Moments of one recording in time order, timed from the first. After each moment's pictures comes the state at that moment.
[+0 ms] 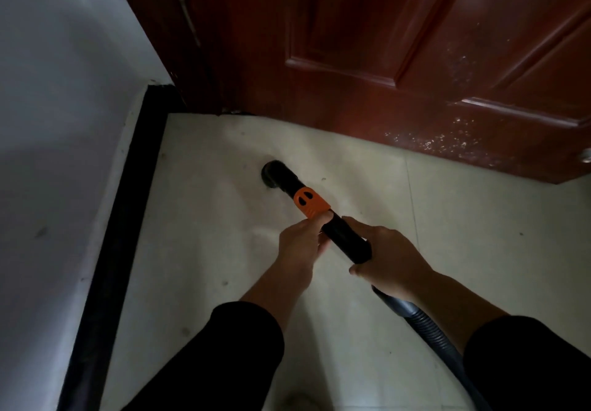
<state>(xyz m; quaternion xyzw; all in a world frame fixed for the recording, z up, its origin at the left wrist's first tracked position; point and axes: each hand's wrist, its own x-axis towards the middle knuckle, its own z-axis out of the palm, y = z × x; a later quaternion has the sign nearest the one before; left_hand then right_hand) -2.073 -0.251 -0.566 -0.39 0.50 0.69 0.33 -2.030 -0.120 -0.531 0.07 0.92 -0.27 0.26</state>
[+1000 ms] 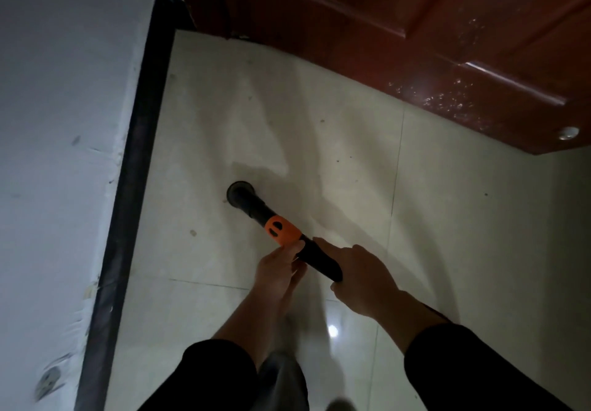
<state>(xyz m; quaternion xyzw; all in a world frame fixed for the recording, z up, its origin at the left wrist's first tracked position) -1.942 -0.276 -0.501 -0.54 0.42 0.65 0.33 -1.932 -0.136 -0.487 -0.02 0.89 -0.20 0.42</state>
